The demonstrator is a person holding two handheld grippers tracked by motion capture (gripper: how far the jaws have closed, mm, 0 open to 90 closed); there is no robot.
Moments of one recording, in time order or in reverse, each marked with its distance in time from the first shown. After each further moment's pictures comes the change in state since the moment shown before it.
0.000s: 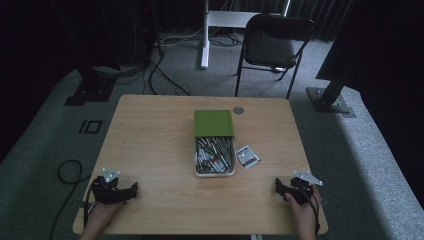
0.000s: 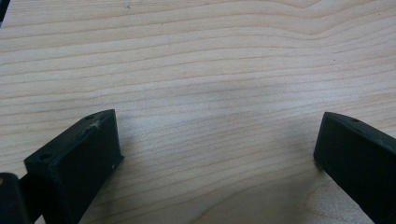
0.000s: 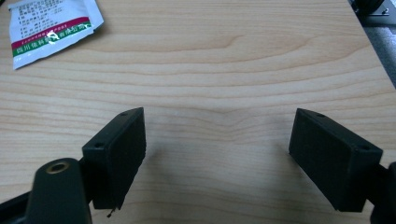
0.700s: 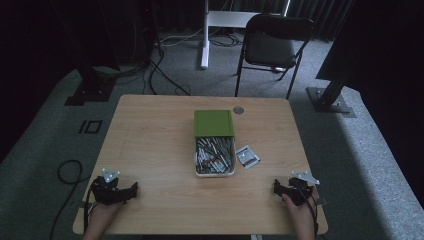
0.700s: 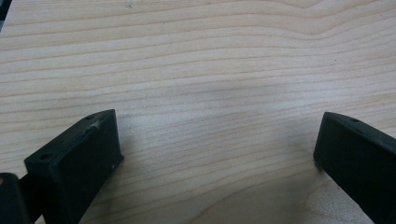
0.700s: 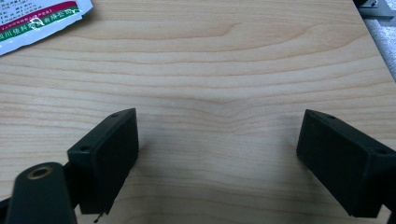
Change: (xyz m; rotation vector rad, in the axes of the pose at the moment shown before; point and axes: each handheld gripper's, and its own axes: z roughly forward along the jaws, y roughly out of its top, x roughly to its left) left arm -0.001 0.000 0.000 0.000 0.005 -0.005; right arm 0.005 -0.001 0.002 0.038 -0.042 -0.004
